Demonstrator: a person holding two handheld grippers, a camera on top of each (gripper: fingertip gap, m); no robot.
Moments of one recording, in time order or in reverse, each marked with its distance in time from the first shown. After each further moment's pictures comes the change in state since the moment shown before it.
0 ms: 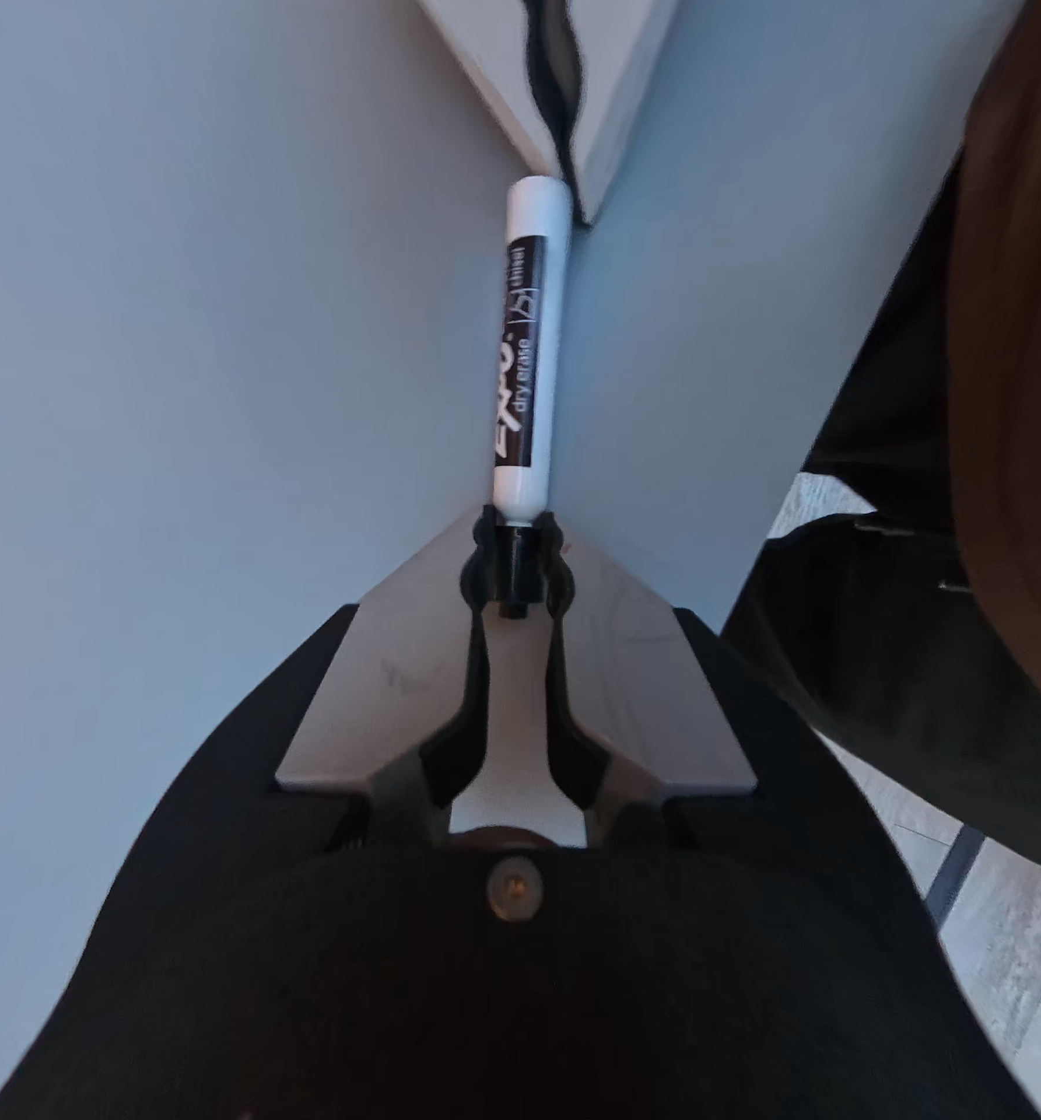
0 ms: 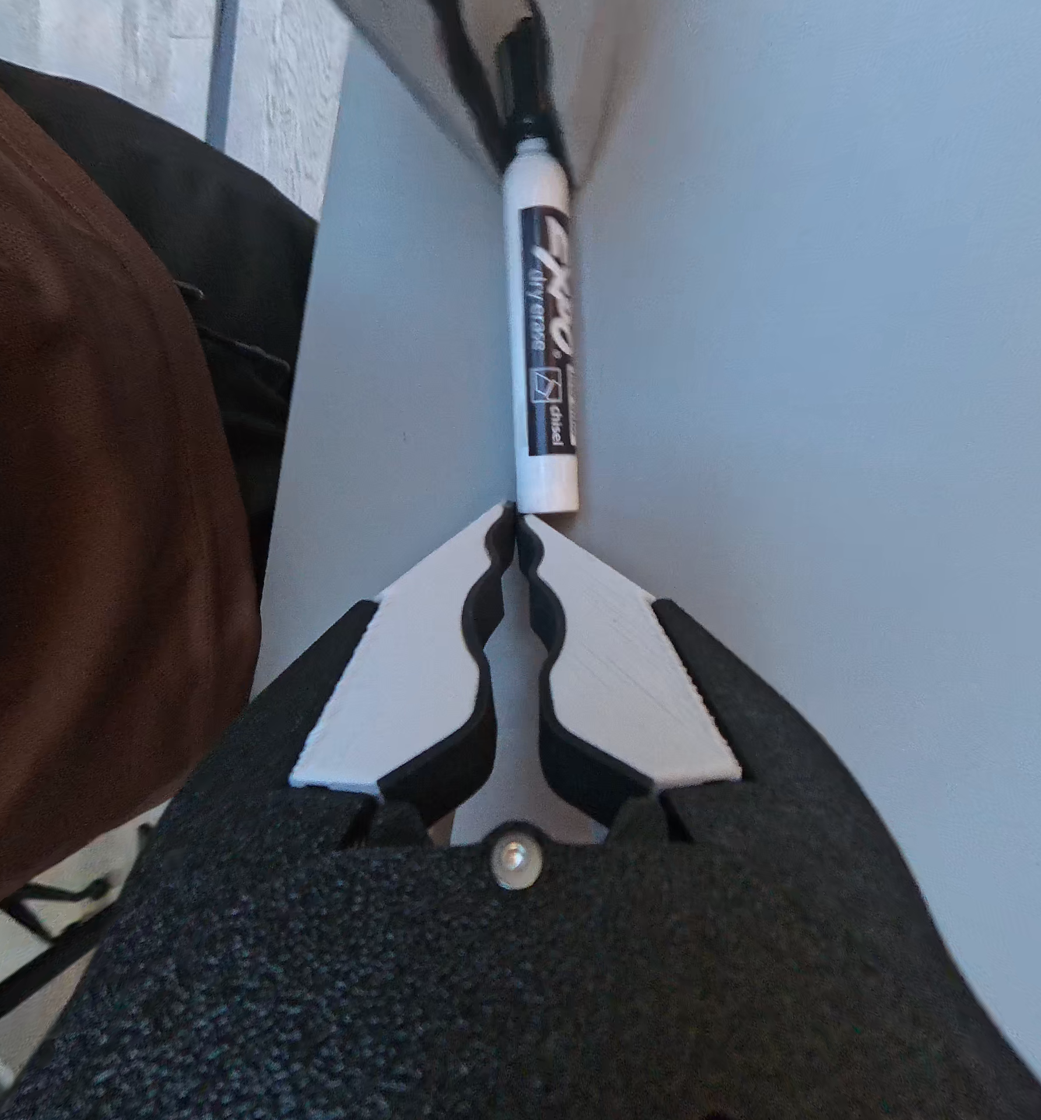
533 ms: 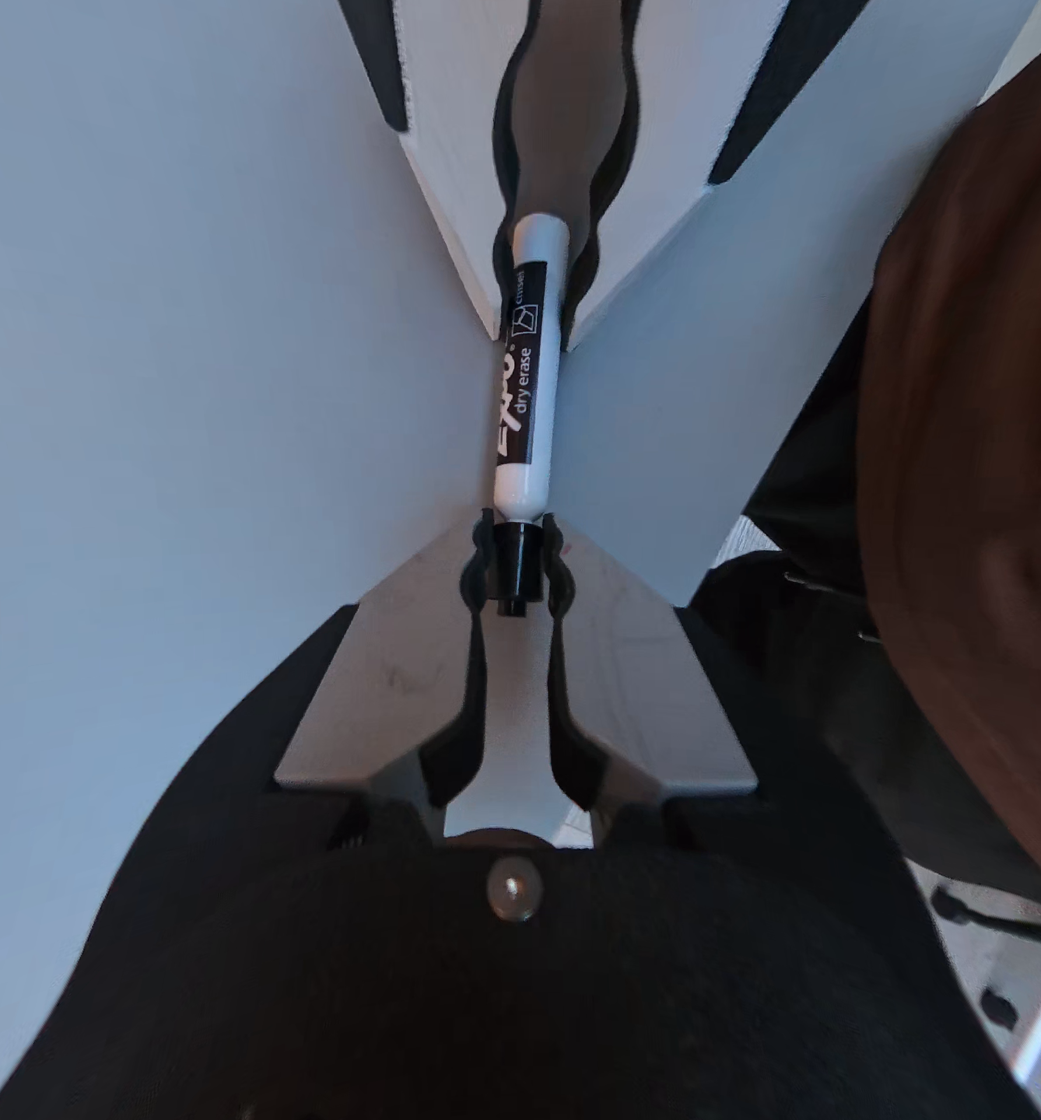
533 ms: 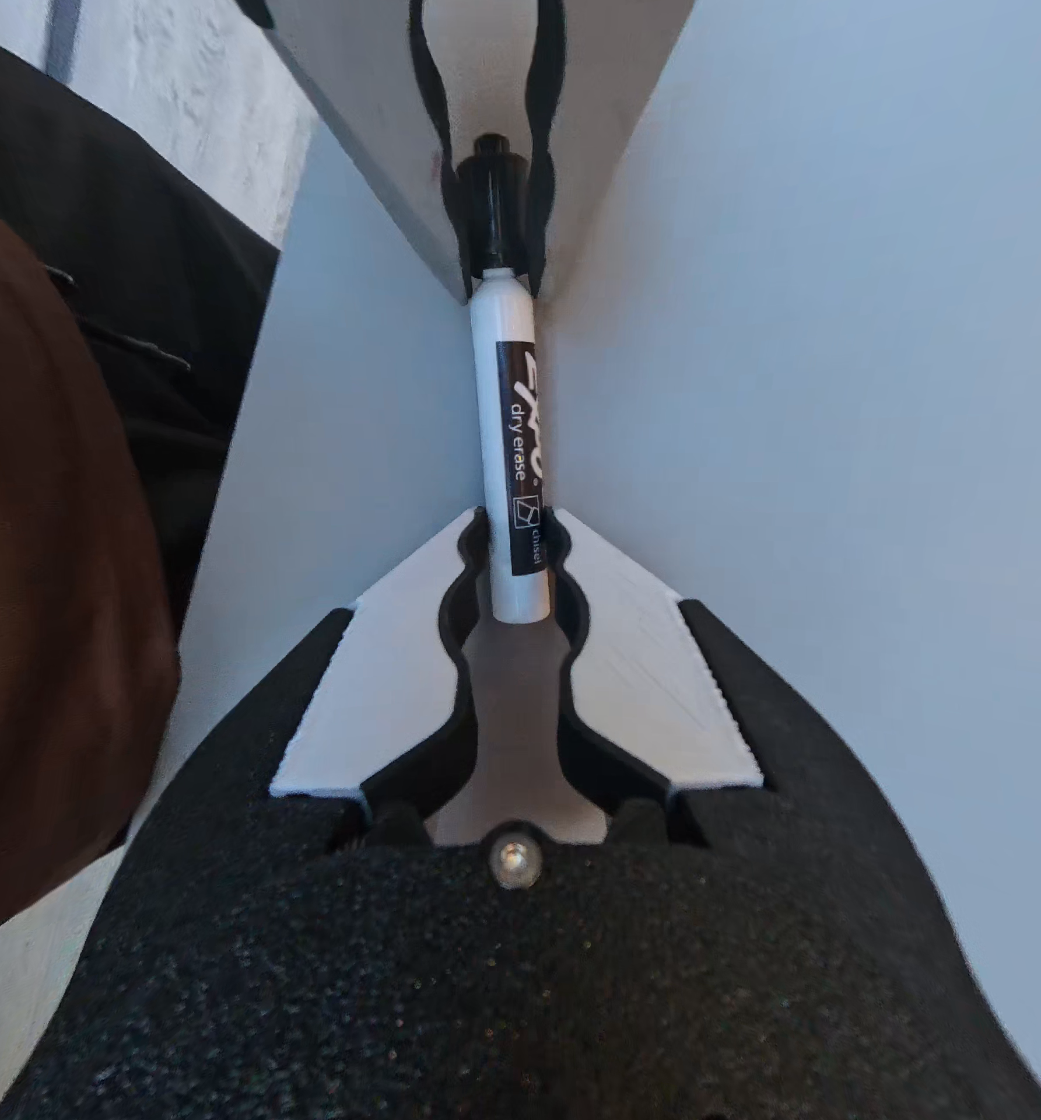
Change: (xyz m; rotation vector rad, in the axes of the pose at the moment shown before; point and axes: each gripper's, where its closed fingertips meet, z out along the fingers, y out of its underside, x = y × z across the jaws) left arm 0.006 -0.015 -0.009 -0.003 0.054 -0.154; right arm 0.007 -0.029 0.004 0.009 0.156 -0.182
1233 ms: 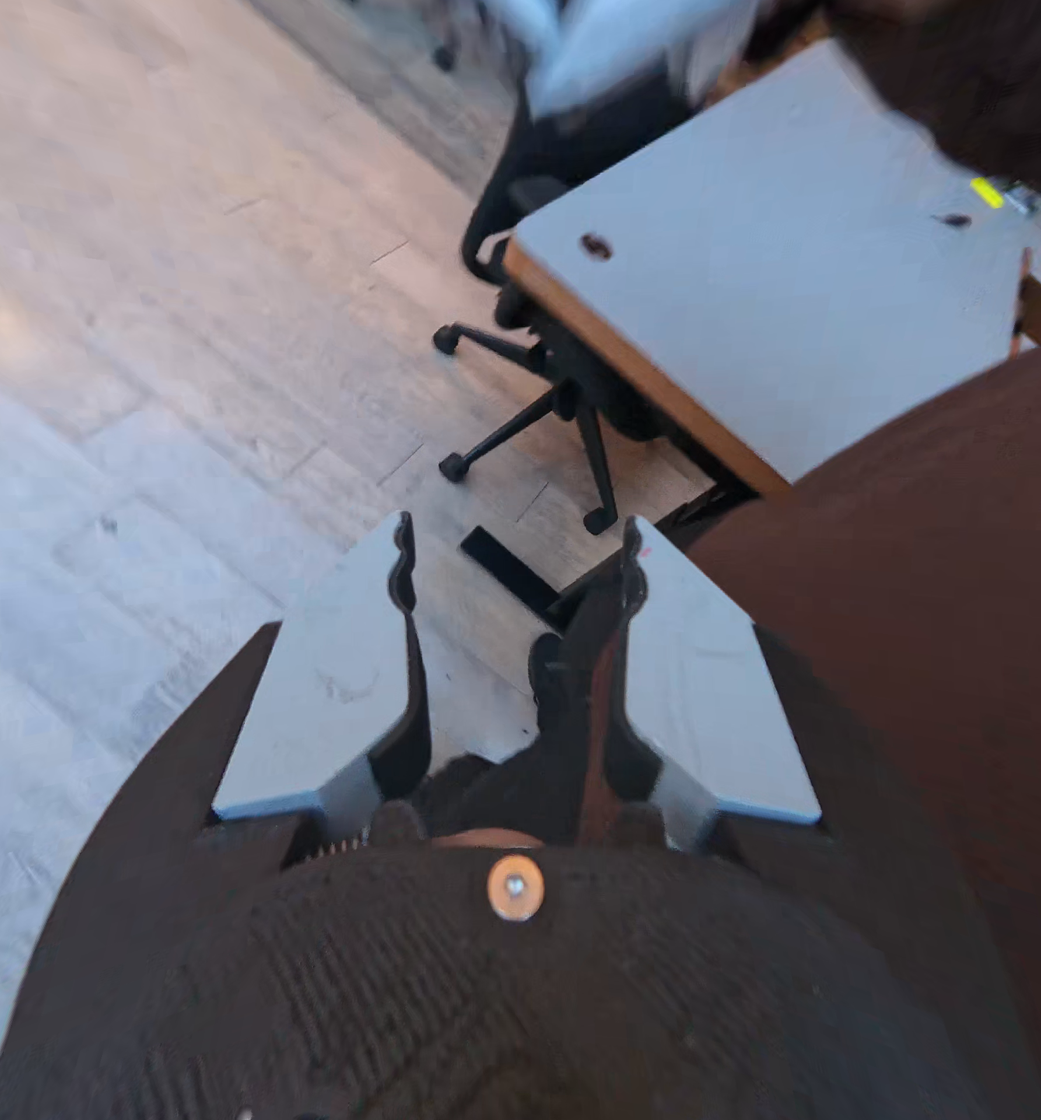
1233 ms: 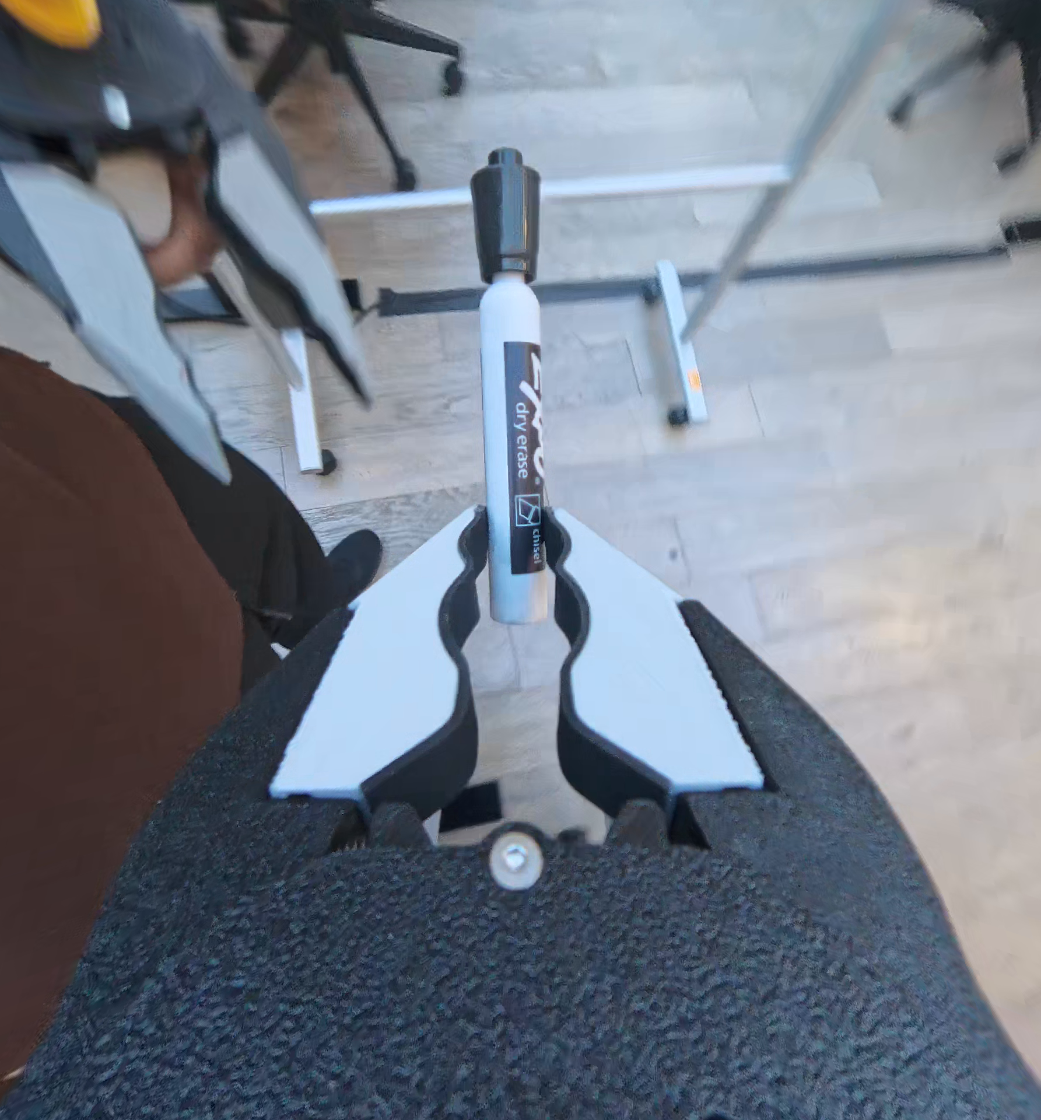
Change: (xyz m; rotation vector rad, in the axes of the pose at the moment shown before) left arm 0.288 0.243 -0.222 0.795 -1.002 -1.327; right arm -0.283 -0.418 0.011 0.280 -0.408 -1.014
